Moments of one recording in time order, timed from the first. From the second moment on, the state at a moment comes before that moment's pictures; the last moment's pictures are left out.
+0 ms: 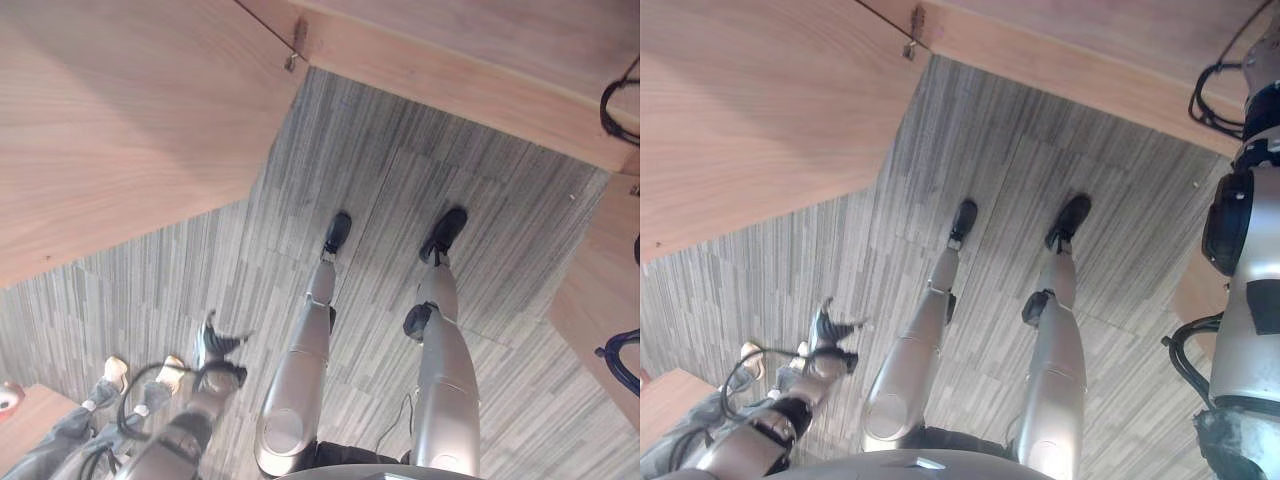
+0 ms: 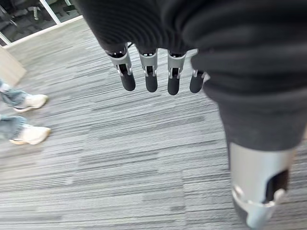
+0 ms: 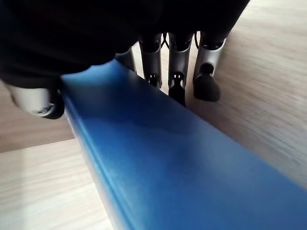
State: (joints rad) left arm -0.28 0.29 -0.39 1.00 -0.19 -0.20 0.36; right arm -1.74 -0.75 0.15 1.34 1.21 -0.33 -0.58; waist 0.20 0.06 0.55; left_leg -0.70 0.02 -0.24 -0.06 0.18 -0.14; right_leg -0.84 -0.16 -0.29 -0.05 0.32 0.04
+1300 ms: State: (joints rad) left arm -0.53 0.33 -0.43 1.02 -0.31 -0.15 0.36; right arm -1.93 -0.84 0.37 1.62 1.24 0.00 -0.54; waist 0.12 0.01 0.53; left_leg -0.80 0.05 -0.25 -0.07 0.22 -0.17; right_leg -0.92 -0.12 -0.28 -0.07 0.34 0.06
